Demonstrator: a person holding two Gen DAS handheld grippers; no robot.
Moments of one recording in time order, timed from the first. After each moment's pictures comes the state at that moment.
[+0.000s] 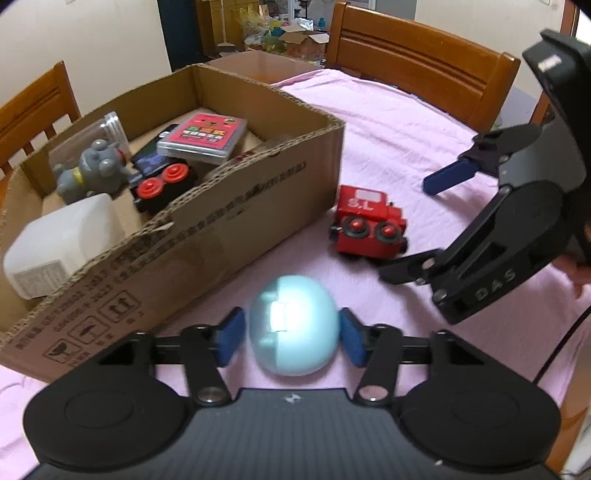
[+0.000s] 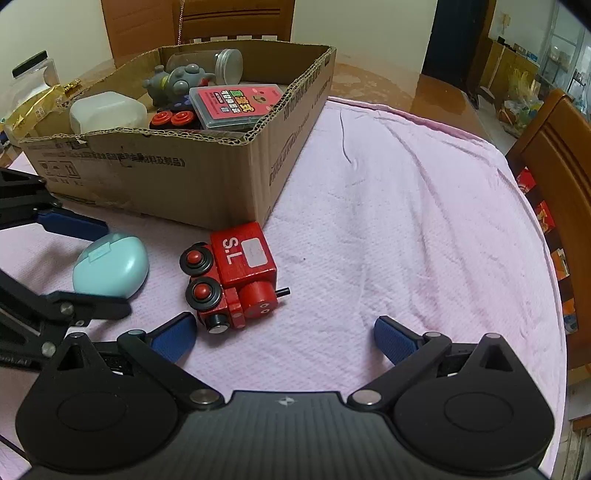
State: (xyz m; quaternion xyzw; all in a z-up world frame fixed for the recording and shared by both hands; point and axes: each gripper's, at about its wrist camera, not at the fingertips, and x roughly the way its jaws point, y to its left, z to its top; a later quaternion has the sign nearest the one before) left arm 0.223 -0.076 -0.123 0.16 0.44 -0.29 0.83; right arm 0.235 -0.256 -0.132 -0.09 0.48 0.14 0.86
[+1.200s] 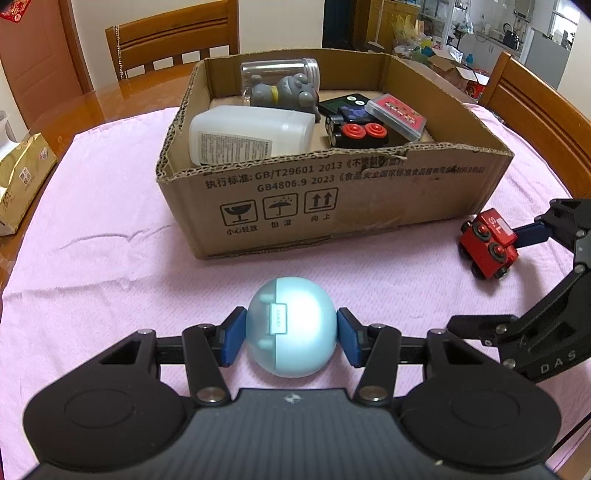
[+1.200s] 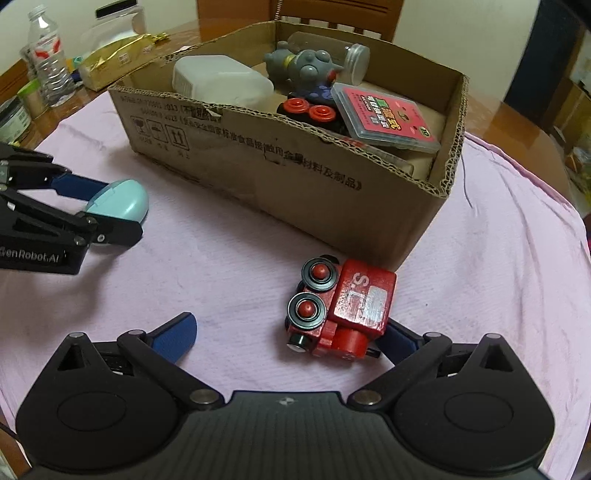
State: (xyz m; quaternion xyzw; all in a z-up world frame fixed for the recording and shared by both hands) left arm 0.202 0.012 -0.120 0.04 0.47 -0.08 0.88; right arm 0.238 -0.183 -0.129 -0.16 0.50 0.25 0.82
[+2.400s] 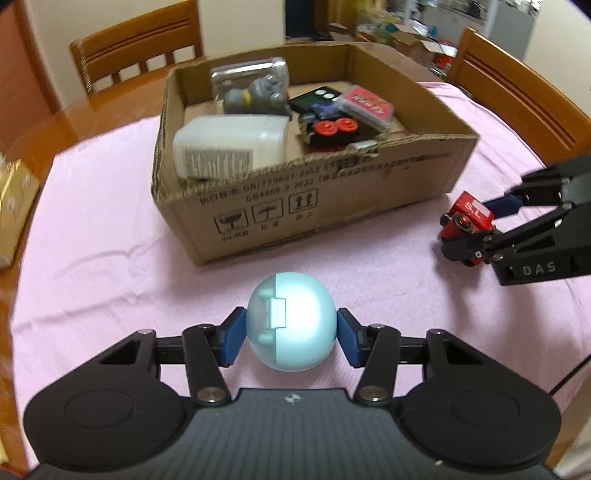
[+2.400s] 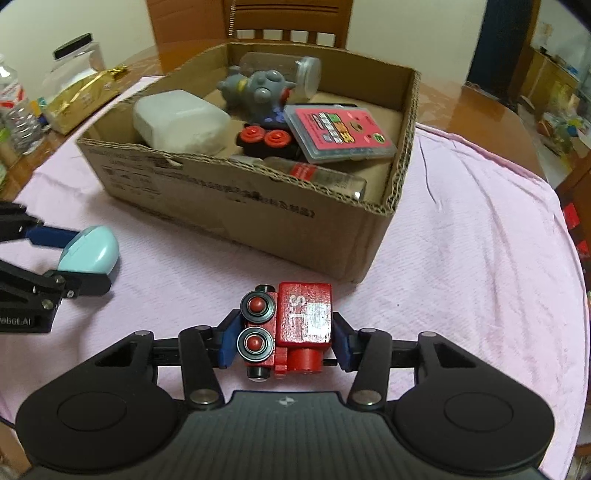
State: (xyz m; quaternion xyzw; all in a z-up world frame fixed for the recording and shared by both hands) left arm 0.201 0.019 -0.095 0.08 0.49 -0.14 0.86; right arm 0.247 -0.194 -0.103 -0.12 0.50 0.22 0.83
